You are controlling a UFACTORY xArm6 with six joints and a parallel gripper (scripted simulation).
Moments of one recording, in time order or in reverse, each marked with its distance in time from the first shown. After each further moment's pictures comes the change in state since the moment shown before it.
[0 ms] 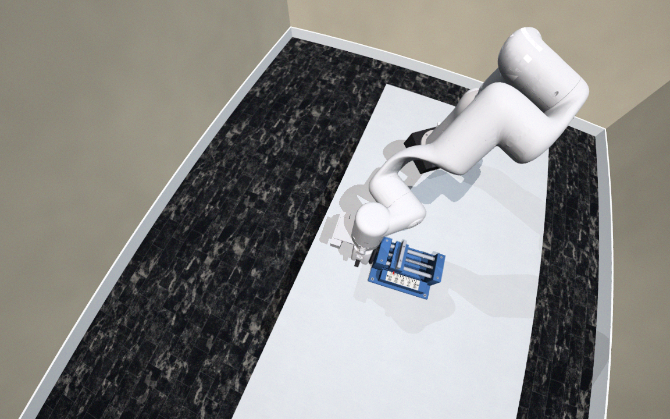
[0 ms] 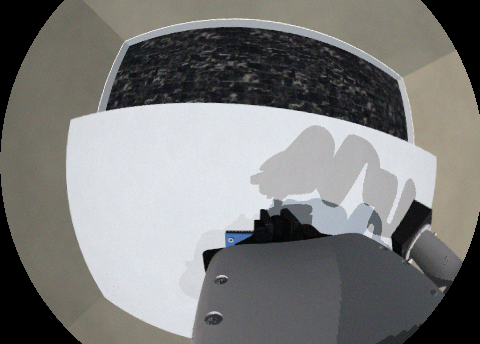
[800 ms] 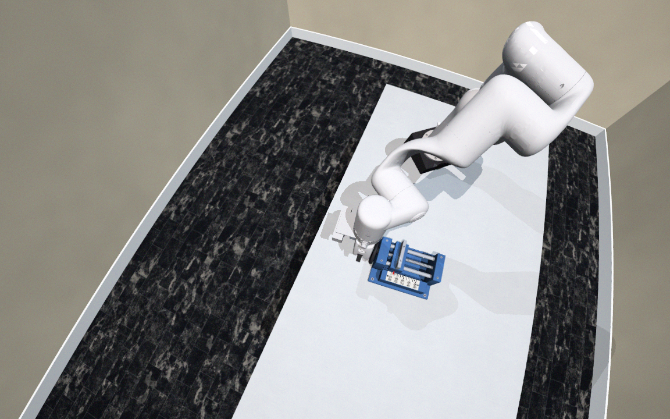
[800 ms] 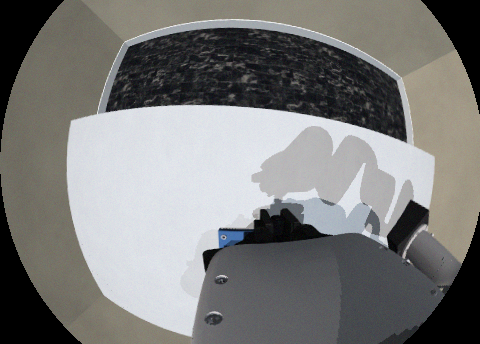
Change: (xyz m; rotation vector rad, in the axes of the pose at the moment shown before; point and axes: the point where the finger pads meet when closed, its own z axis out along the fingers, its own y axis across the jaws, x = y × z) arm 0.000 0.013 -0.008 -0.001 0.000 0.000
